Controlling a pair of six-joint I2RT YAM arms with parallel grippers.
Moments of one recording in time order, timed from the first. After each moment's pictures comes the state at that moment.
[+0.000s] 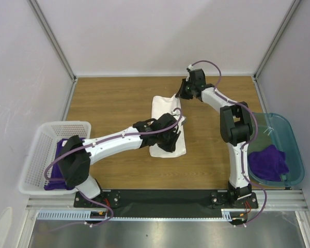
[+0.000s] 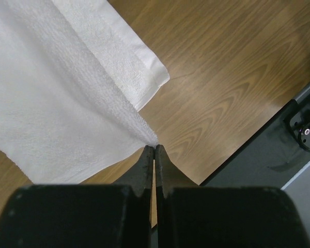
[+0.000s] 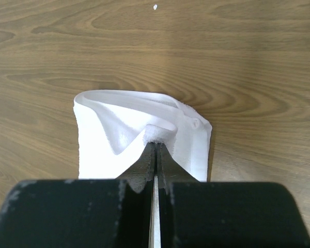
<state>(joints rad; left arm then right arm) -0.99 1.61 1.21 -0.53 0.06 -0.40 0.31 2.23 1.77 -0.24 -0.25 0.47</state>
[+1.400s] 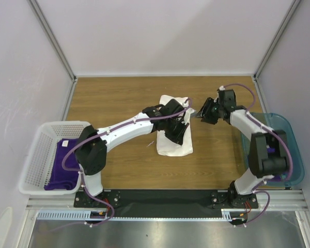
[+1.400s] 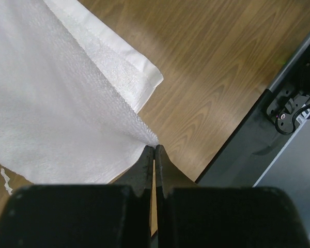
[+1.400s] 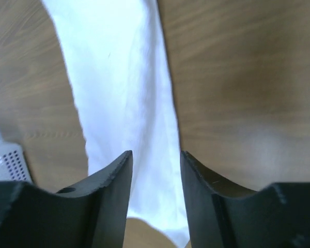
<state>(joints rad) -0.90 1.83 1.52 -0.68 0.30 -0.23 0.14 1.66 1.09 -0.28 -0.33 0.60</state>
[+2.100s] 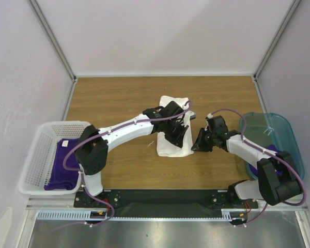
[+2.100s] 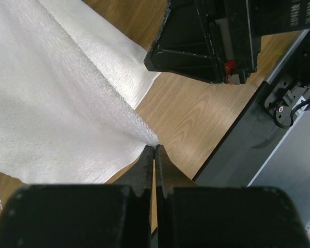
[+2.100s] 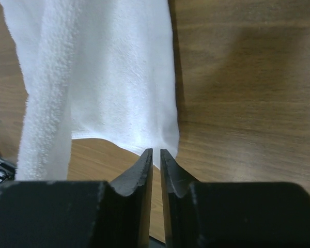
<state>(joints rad) -0.90 1.83 1.49 -0.65 0.35 -0.22 0.35 1.33 0.66 -0.32 -0.31 0.64</state>
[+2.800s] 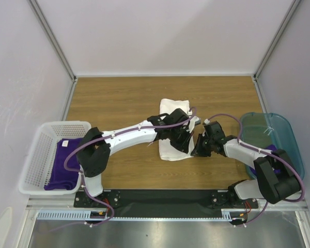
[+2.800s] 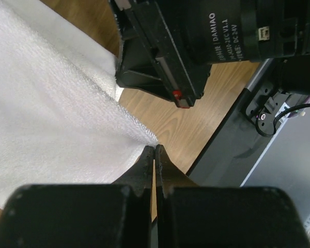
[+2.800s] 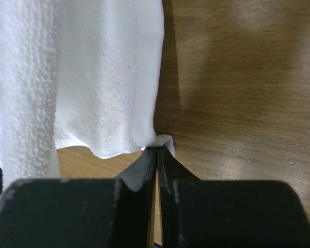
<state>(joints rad) -0.97 1.83 1.43 -0.54 0.33 -0.31 0.41 1.35 0.57 -0.23 -0.27 0.65</state>
